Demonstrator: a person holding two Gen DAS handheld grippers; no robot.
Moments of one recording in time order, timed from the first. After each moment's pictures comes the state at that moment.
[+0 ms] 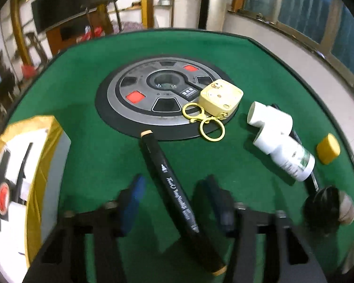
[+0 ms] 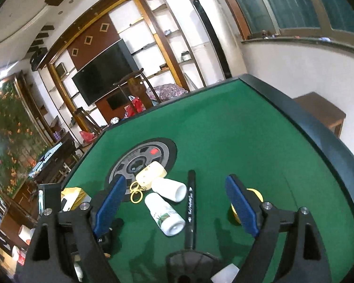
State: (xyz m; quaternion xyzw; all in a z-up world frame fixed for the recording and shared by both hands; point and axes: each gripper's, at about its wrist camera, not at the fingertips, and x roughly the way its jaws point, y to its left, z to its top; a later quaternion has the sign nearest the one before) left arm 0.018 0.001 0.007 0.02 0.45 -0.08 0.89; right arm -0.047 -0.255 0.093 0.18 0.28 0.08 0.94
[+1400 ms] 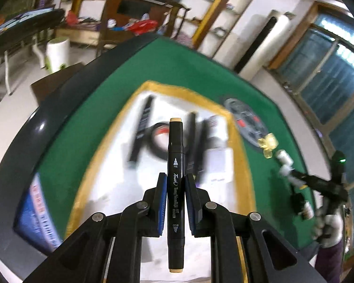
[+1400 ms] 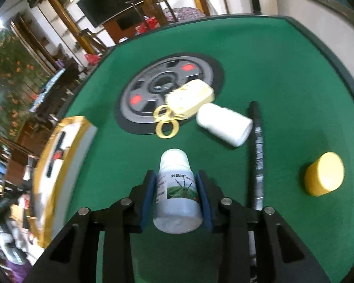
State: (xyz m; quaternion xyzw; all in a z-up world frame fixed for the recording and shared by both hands) left arm -0.093 0.272 0.046 -0.21 0.43 -0.03 0.88; right arm 0.003 -0.144 0.053 0.10 0.50 0.16 0.84
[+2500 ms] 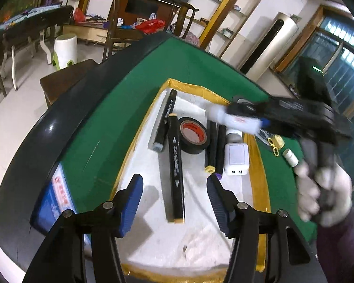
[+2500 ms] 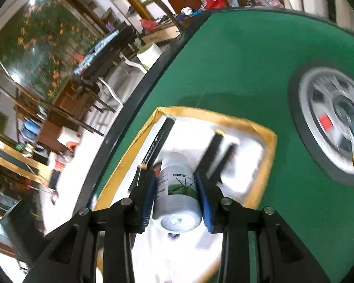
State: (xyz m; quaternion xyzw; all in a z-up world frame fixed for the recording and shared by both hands) left arm -0.125 0.298 0.043 -0.23 0.42 -0.03 0.88; right arm 0.055 0.137 0.066 0.04 0.54 0.31 0.78
